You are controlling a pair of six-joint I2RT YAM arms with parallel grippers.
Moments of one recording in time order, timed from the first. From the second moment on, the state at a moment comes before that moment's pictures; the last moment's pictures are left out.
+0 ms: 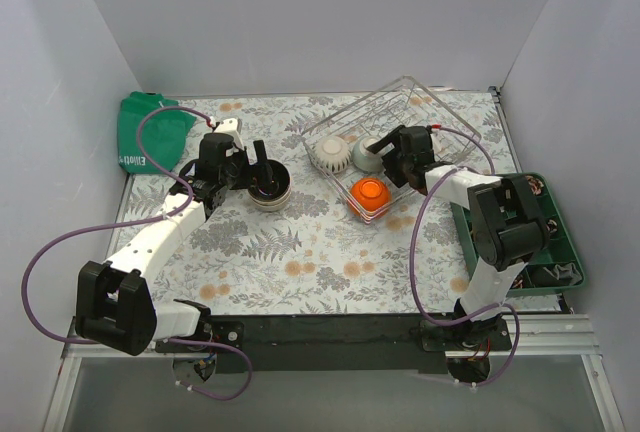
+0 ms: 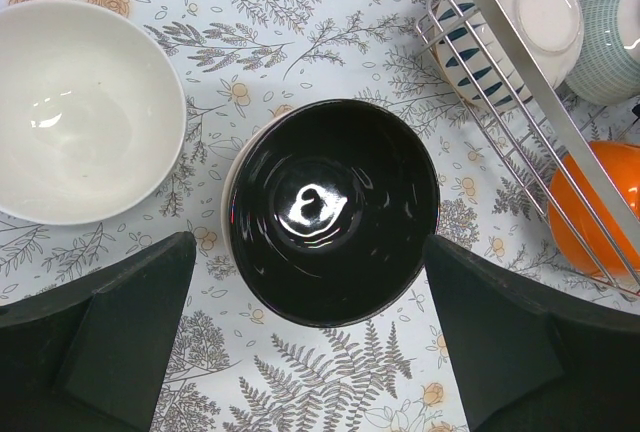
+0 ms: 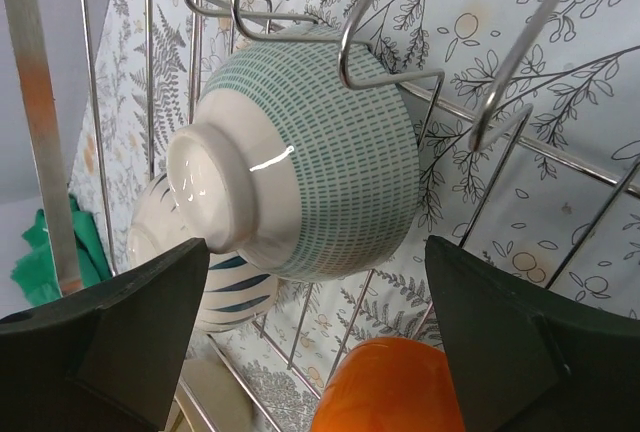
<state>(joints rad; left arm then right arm) -0.31 1.27 0.92 -0.25 -0.03 -0.34 0.34 1.78 1.02 0.10 0.07 1.14</state>
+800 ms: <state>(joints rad) -0.31 1.27 0.92 -0.25 -0.02 -0.34 0.33 1.79 0.75 0.63 0.08 1.20</state>
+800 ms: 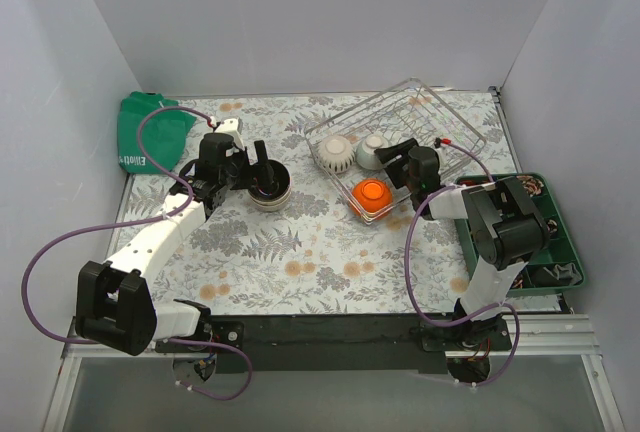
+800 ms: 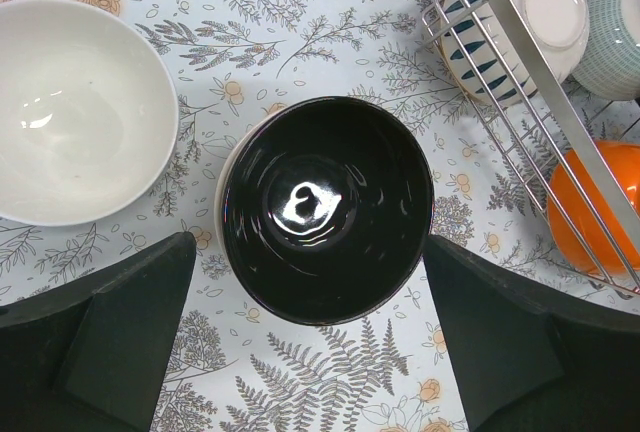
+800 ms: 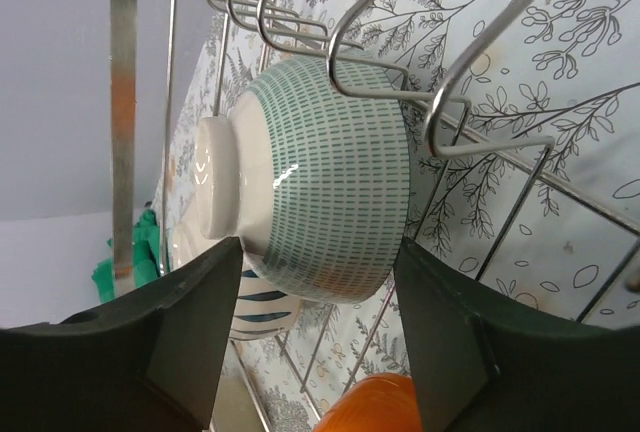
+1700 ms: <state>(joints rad) -0.31 1.30 0.92 -0.25 -0.04 -0.33 0.32 1.80 0.69 0.99 -0.02 1.17</state>
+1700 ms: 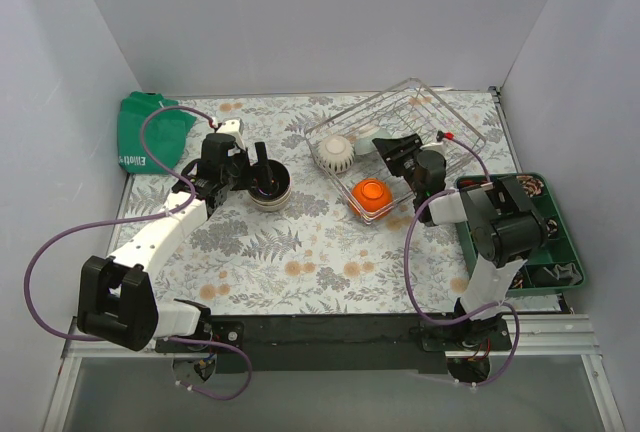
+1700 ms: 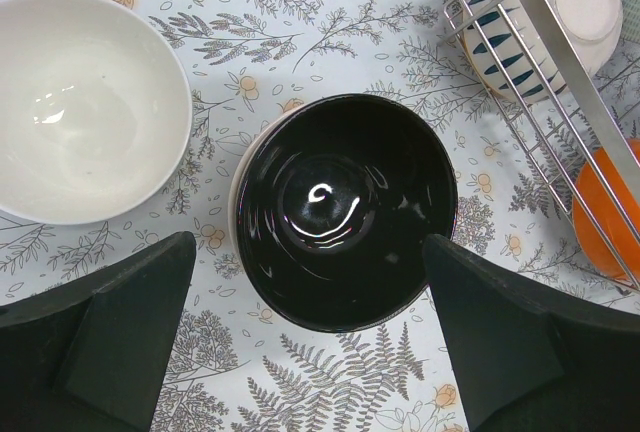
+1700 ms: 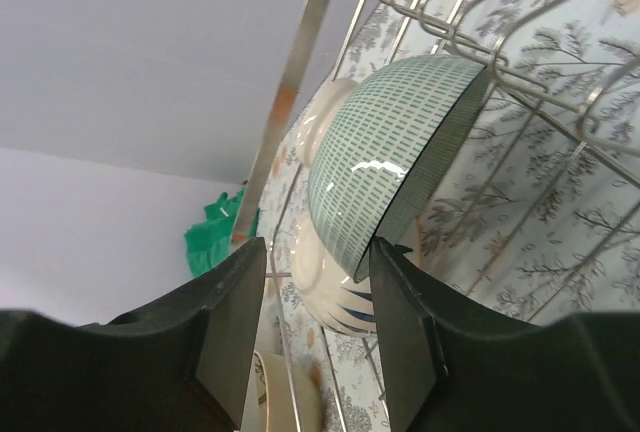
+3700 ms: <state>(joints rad) -0.31 1.30 0.92 -0.25 -0.04 -0.33 0.32 2.02 0.95 0.99 -0.02 1.12</state>
